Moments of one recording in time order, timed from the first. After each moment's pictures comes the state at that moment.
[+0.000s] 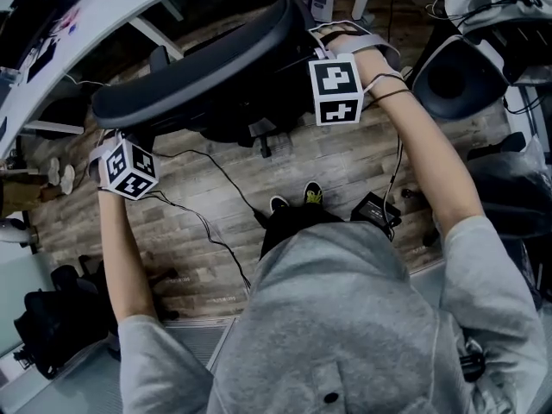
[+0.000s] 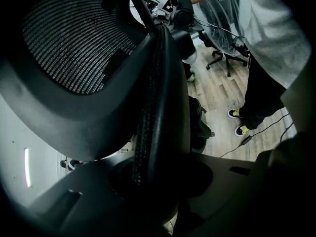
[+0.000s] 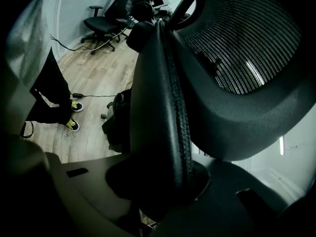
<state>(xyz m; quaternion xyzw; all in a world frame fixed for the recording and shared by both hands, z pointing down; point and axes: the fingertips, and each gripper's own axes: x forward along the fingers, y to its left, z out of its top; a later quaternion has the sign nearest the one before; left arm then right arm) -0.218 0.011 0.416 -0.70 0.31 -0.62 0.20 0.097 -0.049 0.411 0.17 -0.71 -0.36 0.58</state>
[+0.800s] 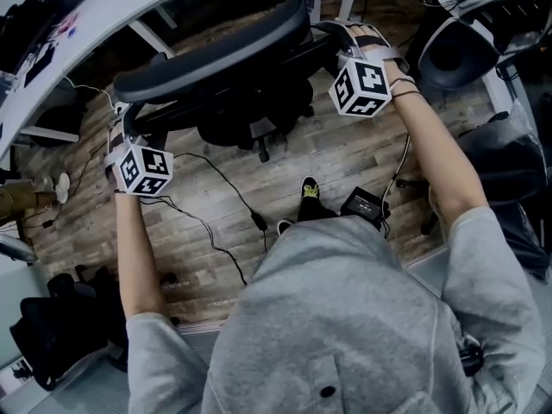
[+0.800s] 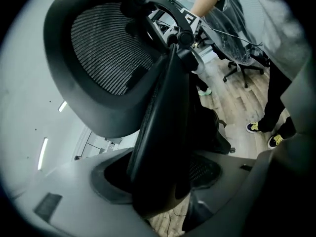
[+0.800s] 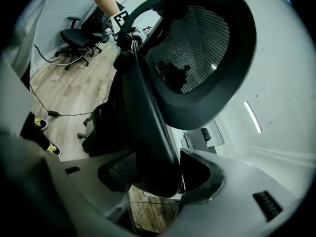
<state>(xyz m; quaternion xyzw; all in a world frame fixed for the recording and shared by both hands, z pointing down) -0.222 0.040 0.401 -0.72 0.40 -0.51 0.25 0.119 -0.015 0.380 0.31 -0.75 -0.35 0.46</state>
